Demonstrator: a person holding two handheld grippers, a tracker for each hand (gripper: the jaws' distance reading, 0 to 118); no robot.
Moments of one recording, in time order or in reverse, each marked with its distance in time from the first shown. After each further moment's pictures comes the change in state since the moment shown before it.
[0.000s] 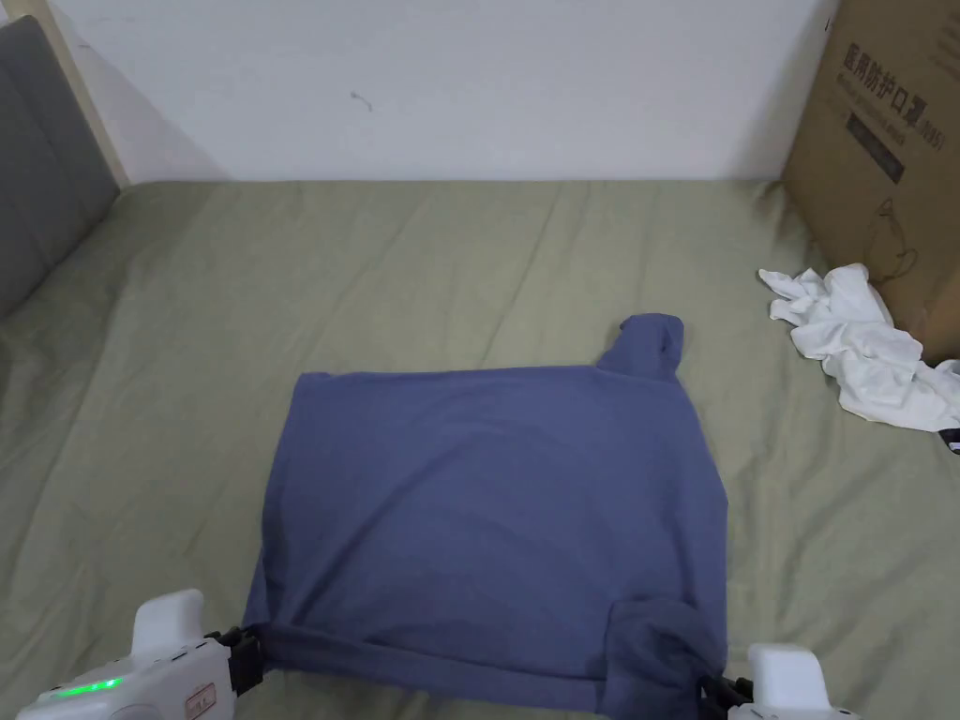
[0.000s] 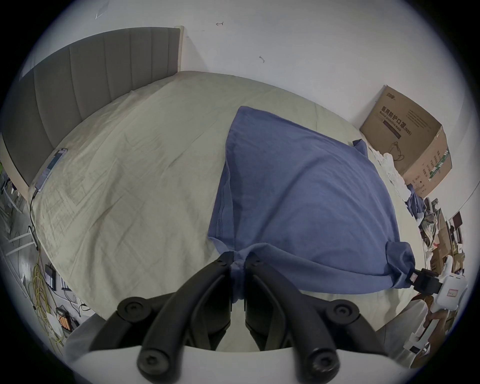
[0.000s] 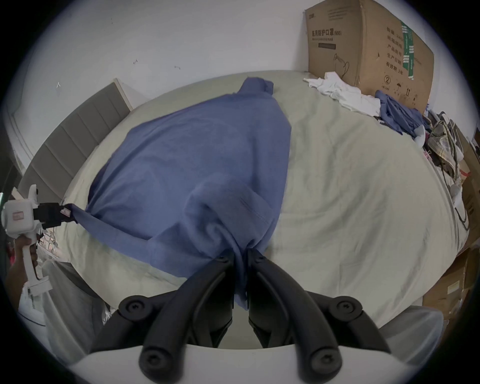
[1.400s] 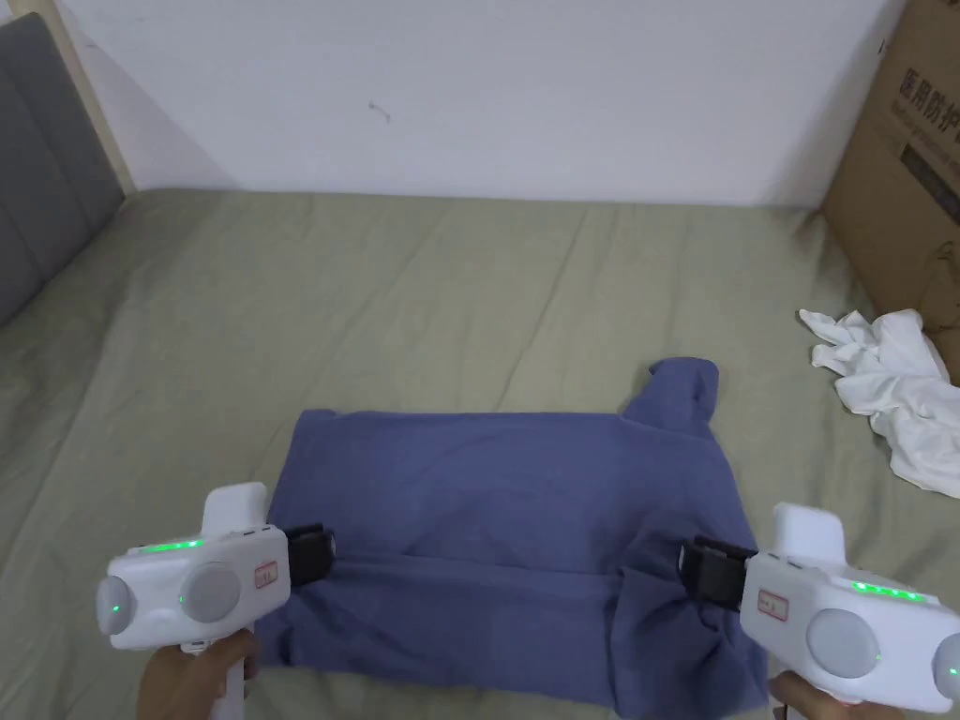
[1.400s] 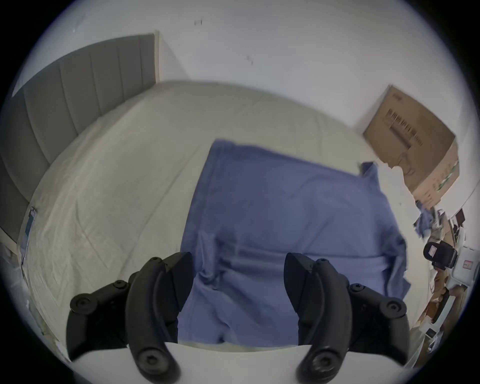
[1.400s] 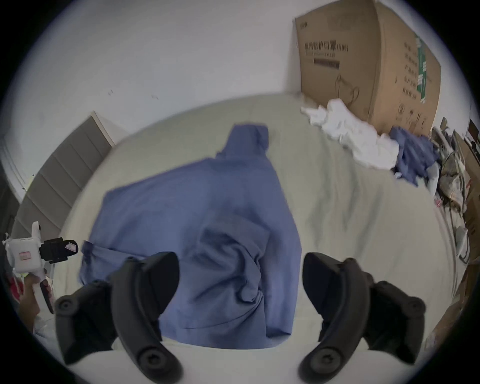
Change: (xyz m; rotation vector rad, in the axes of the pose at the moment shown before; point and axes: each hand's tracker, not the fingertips) left arm 0.049 0.137 -0.078 0.067 -0.034 -0.053; right arm 0.001 0.176 -0.062 0.143 -0.042 -0.071
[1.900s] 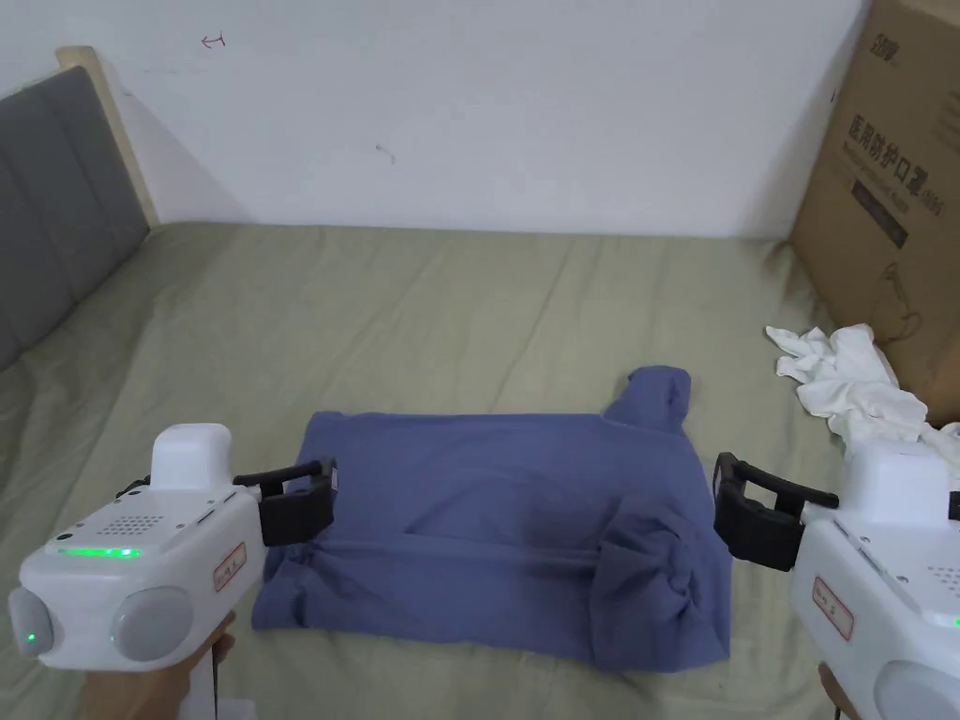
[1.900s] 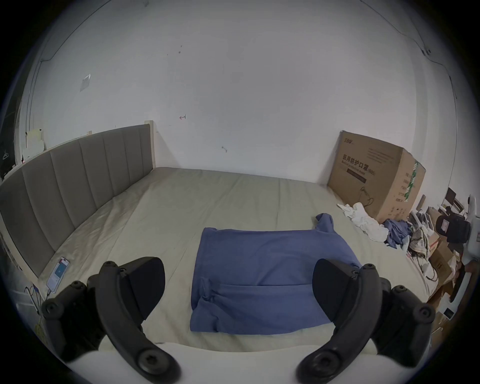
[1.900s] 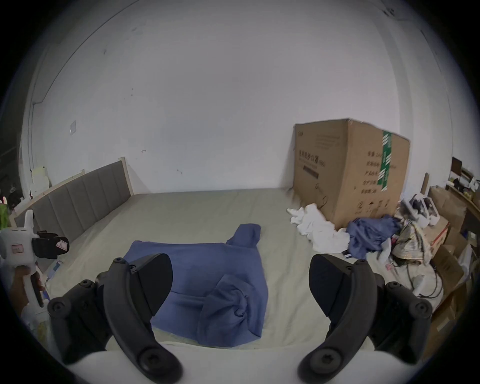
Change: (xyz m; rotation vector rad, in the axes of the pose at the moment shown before) left arm 0.030 -0.023 0.167 0.389 -0.040 -0.138; right arm -0.029 -0.013 0.193 0.451 -0.053 0.139
